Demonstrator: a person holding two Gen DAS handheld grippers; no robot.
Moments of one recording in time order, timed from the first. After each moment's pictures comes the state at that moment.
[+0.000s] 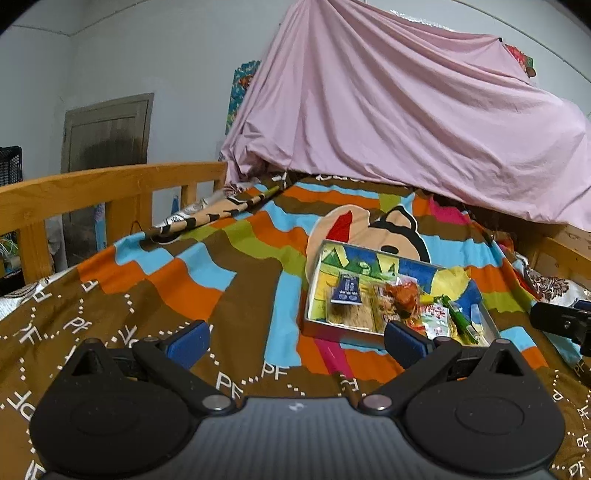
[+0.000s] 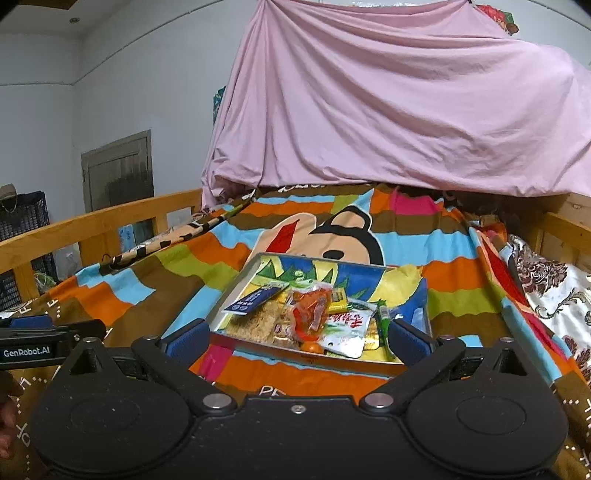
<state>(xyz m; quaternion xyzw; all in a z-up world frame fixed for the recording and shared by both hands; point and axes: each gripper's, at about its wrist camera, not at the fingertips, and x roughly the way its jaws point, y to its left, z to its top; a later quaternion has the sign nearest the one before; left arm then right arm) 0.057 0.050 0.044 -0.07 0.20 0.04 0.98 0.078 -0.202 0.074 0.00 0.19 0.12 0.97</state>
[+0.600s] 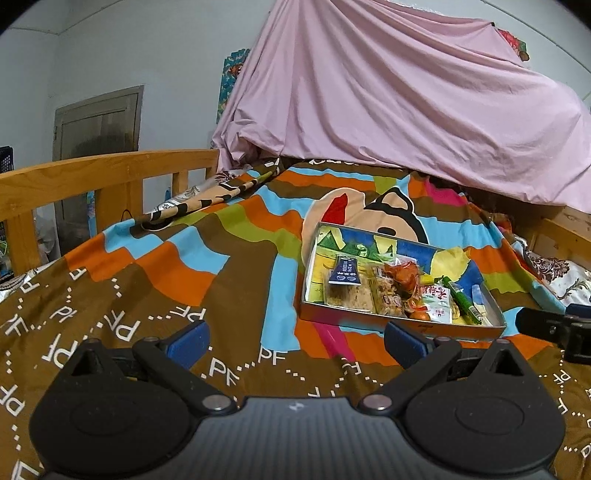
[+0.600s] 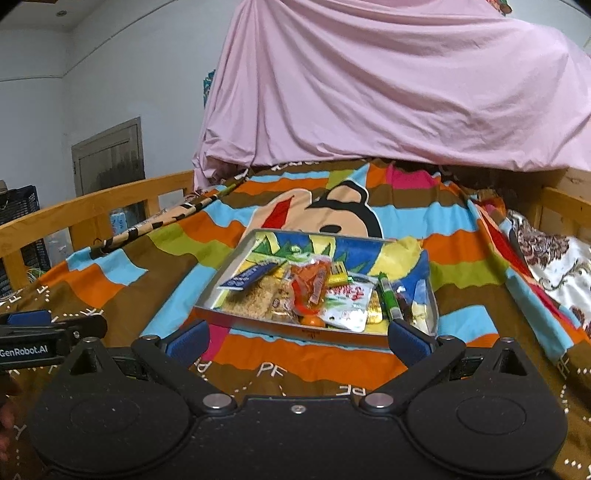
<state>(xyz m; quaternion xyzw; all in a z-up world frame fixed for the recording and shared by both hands) 0.065 0.047 0.026 -0.06 0.21 0.03 0.98 0.087 -0.198 0.042 0.01 0.22 0.11 0.97</state>
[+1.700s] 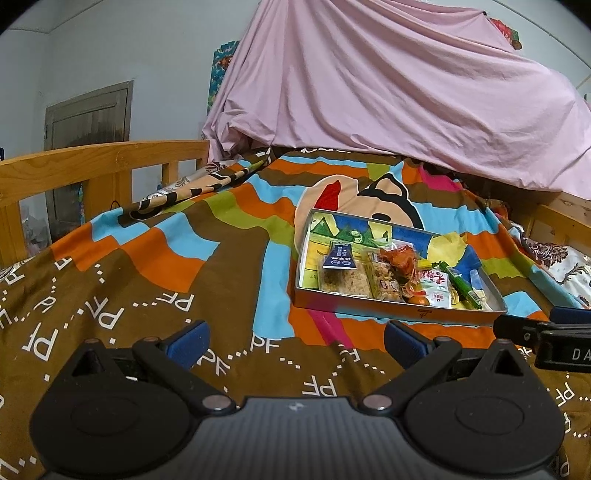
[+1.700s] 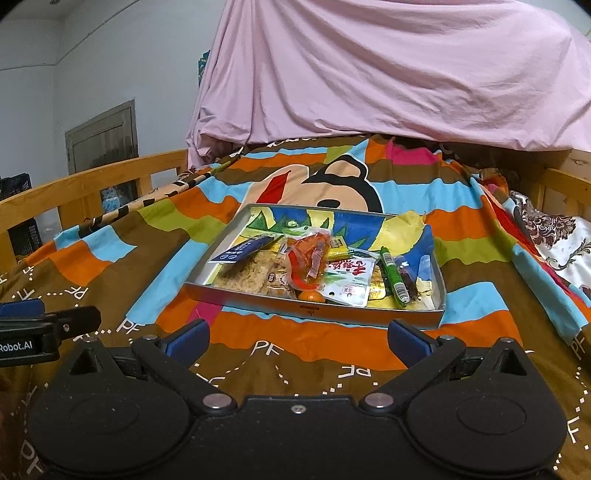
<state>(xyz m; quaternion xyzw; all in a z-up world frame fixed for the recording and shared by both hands) 0.072 0.044 0.012 -0.05 0.22 0.01 0.97 0.102 -0.196 0.020 0.01 0.24 0.11 0.96</state>
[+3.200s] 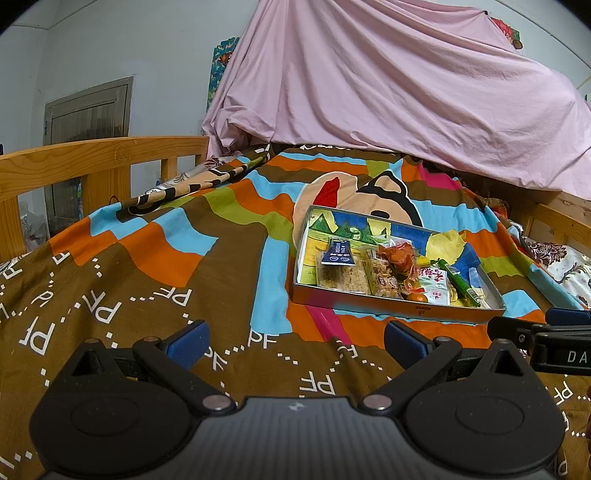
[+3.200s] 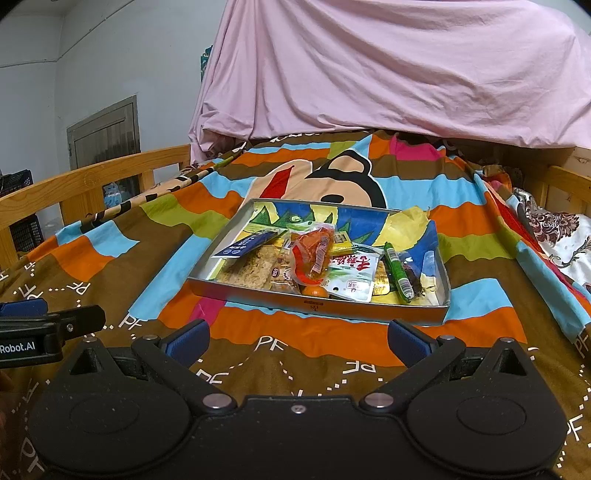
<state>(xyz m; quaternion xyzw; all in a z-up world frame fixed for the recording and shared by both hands) 0.071 0.043 0.011 -0.05 0.22 0.01 0.97 0.103 -0.193 0.018 0.00 0.25 0.11 0.96</state>
